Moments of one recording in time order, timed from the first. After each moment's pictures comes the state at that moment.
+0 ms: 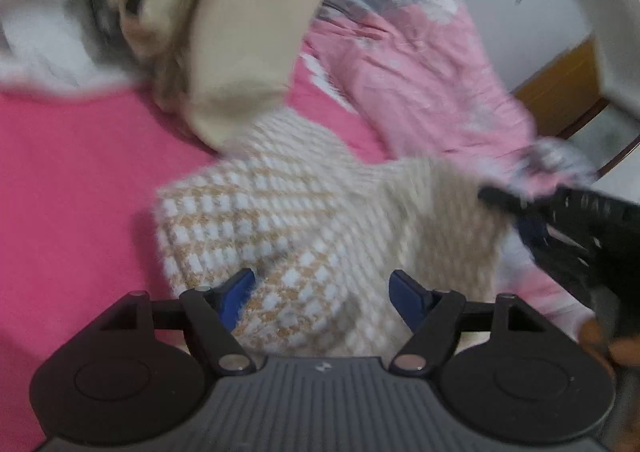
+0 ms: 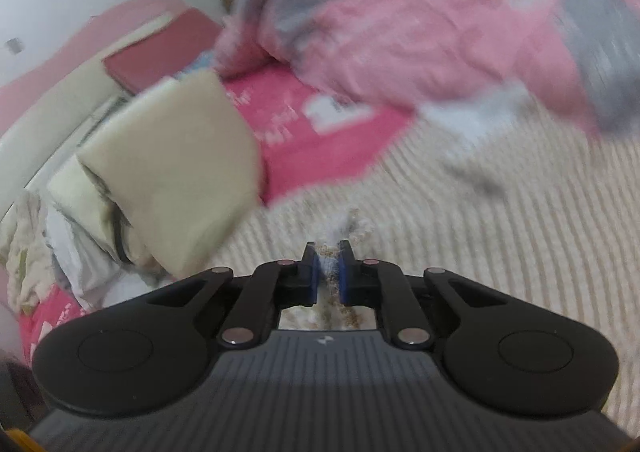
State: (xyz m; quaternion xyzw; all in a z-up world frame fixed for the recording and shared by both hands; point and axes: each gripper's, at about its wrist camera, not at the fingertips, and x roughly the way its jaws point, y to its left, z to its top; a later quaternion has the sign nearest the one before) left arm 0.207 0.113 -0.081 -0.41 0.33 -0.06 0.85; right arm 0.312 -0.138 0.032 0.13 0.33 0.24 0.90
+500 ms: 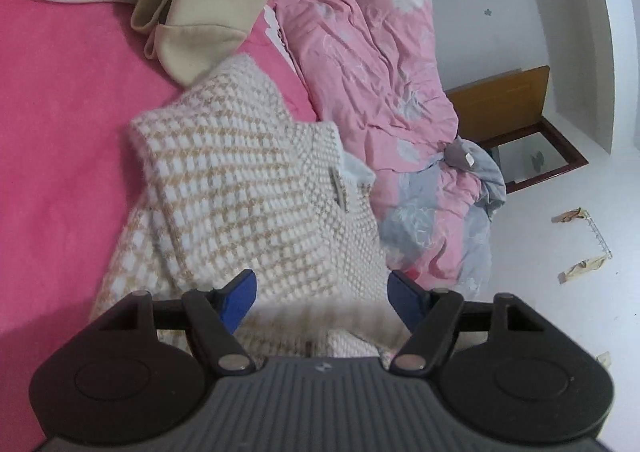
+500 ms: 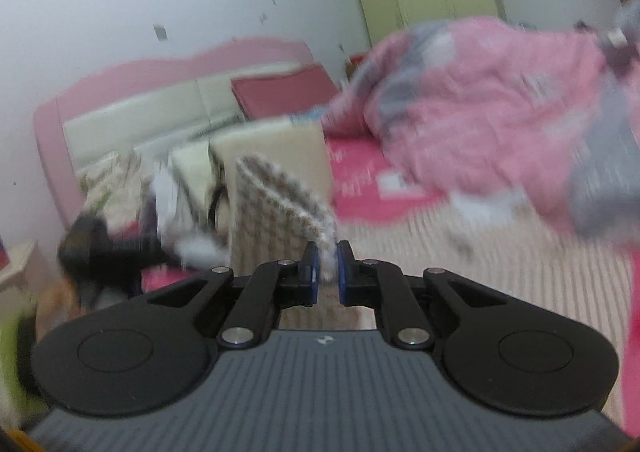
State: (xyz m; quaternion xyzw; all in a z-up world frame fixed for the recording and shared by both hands) left arm 0.186 0.123 -0.087 -0.48 0.34 -0.15 0.79; right arm 0.181 -0.283 0.024 0.06 0.20 0.37 0.90
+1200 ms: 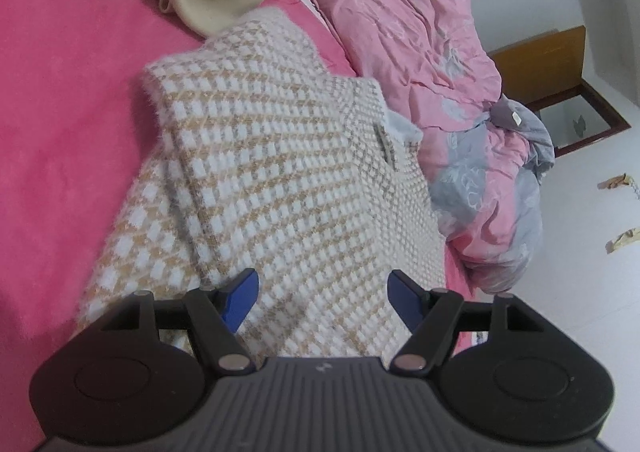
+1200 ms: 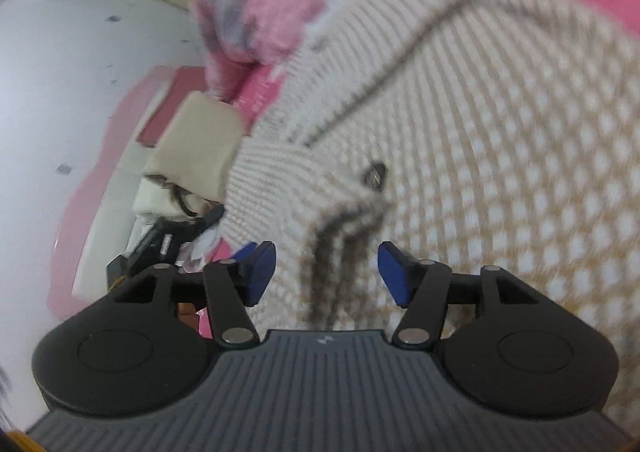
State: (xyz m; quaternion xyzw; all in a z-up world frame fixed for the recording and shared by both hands) left arm 0.194 0.105 -0.107 -0.44 0.40 -0.13 0.79; right arm 0.123 -0.341 -0.093 0.41 0.41 0.23 0.78
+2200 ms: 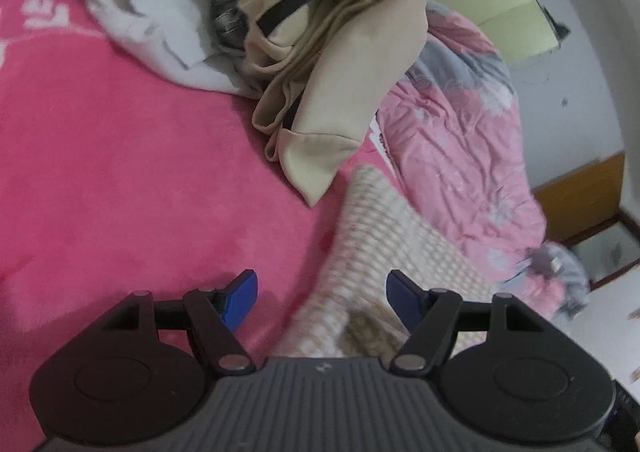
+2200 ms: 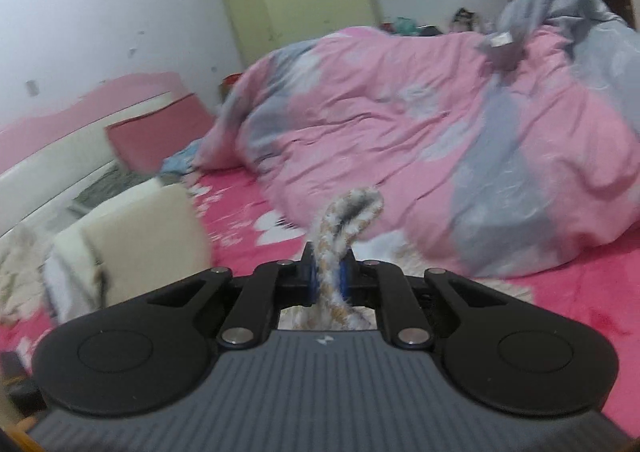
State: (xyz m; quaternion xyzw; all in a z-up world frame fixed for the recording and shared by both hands) left arm 0.184 0.161 -0.100 -0.47 0.28 0.05 0.84; right arm 0.286 -0.311 0.086 0.11 0.23 0.18 0.95
